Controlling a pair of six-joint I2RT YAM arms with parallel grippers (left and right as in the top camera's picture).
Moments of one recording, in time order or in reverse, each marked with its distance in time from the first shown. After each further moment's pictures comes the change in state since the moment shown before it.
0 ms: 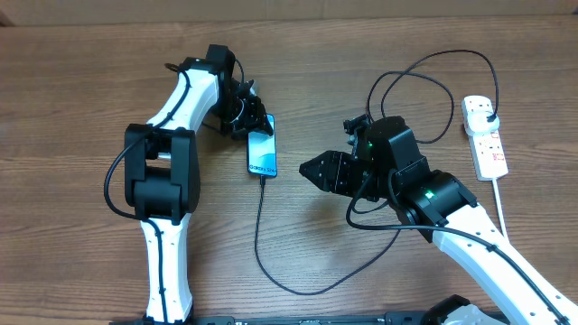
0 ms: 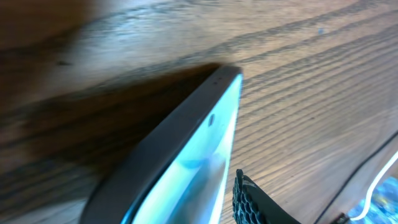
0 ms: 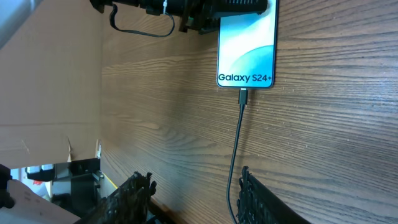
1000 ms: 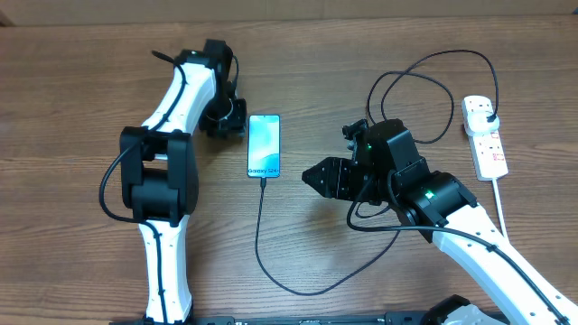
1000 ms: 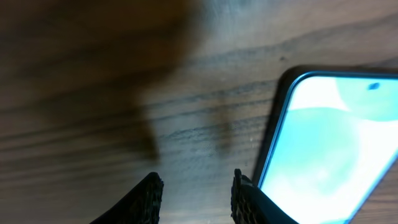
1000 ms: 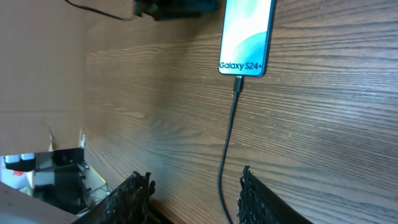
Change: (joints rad) left arm 0.003 -0.034 0.074 -0.133 -0.410 -0.008; right arm 0.000 0.000 0.000 -0.070 0.008 -0.083
